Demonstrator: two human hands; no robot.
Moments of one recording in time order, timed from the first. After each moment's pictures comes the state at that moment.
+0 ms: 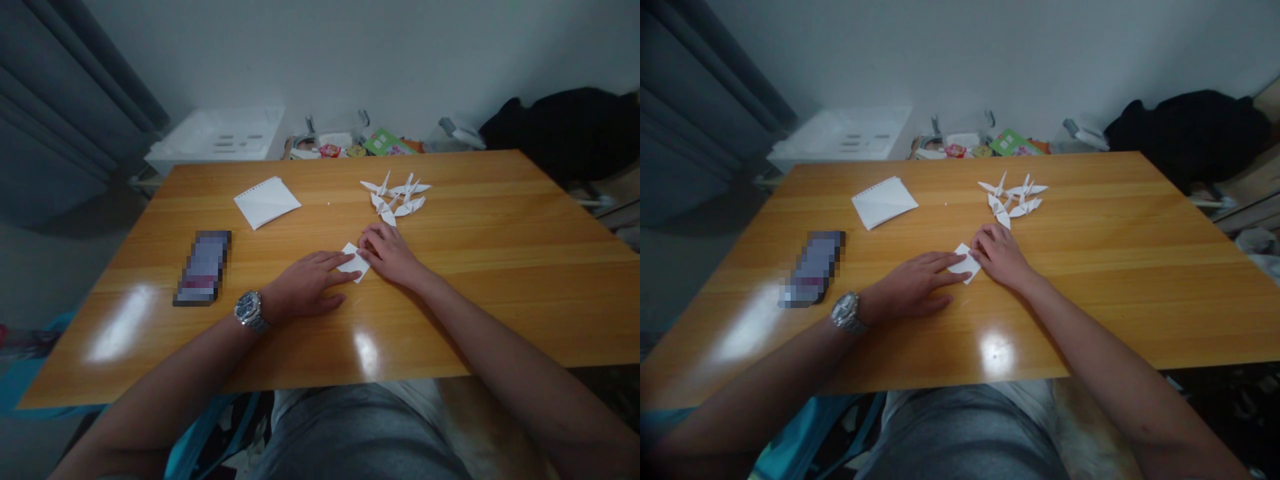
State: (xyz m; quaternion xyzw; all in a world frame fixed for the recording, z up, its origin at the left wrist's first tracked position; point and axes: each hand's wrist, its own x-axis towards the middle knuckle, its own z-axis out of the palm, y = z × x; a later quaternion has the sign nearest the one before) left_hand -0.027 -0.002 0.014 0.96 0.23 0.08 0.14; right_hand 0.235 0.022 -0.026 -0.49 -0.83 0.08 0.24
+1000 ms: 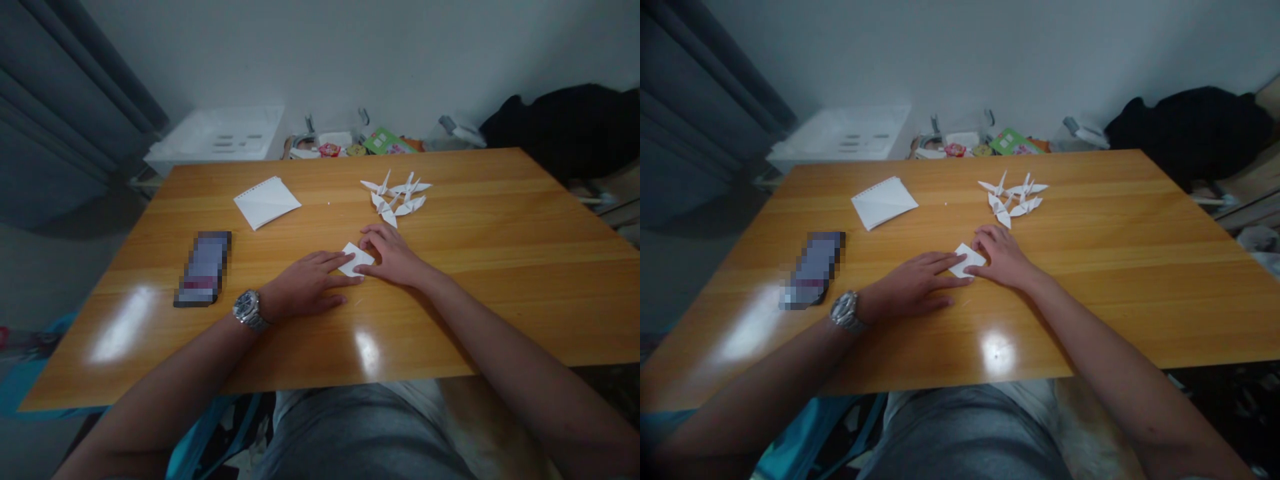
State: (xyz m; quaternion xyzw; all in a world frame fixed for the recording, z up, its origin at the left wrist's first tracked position) left_hand -0.030 0.002 0.011 0.97 0.21 0.06 0.13; right_hand 0.240 0.022 -0.026 -0.47 -0.84 0.13 0.23
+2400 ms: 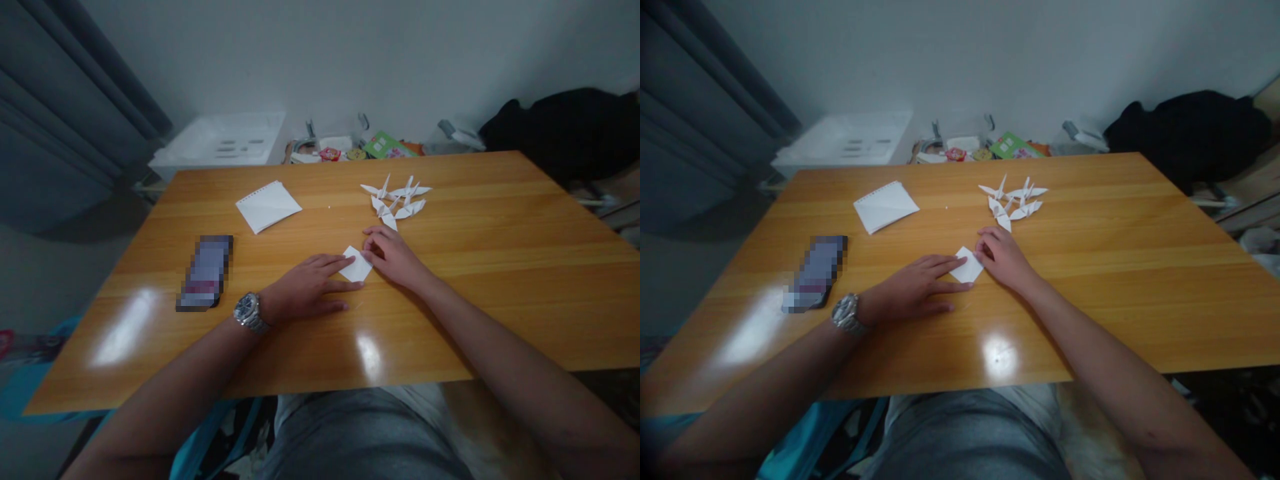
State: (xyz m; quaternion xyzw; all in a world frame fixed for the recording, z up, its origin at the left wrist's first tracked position) left_hand -0.032 0.004 0.013 0.97 0.20 0.07 0.15; right_hand 0.236 0.025 -0.029 -0.47 -0.81 0.15 0.33
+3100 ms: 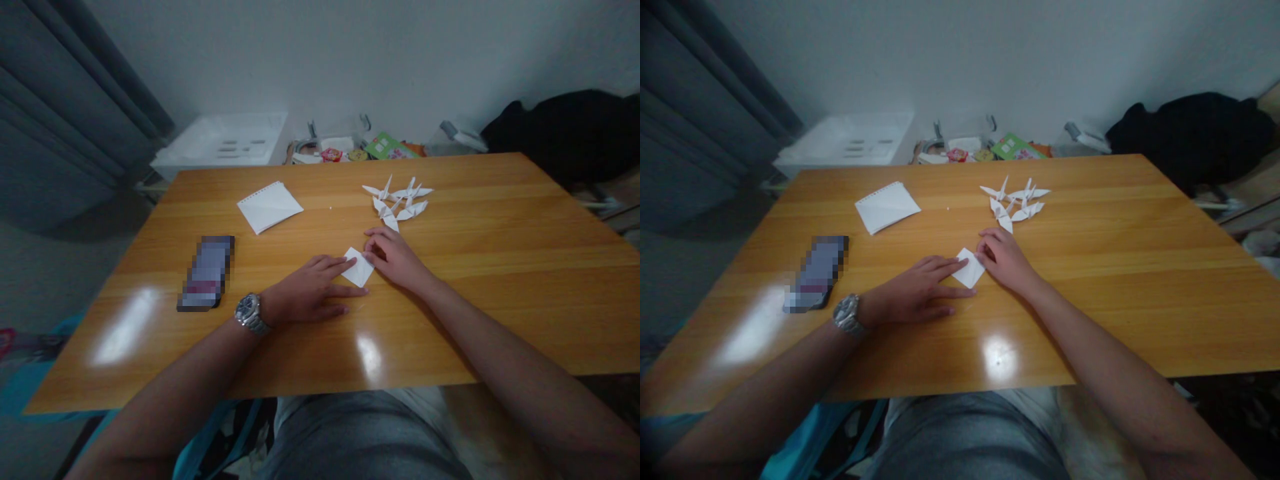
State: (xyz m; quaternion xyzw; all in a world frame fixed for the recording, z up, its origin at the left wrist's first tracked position) left_hand -0.031 0.001 0.016 0.97 0.18 0.08 0.14; right_hand 0.237 0.024 -0.029 -0.47 -0.80 0.16 0.33
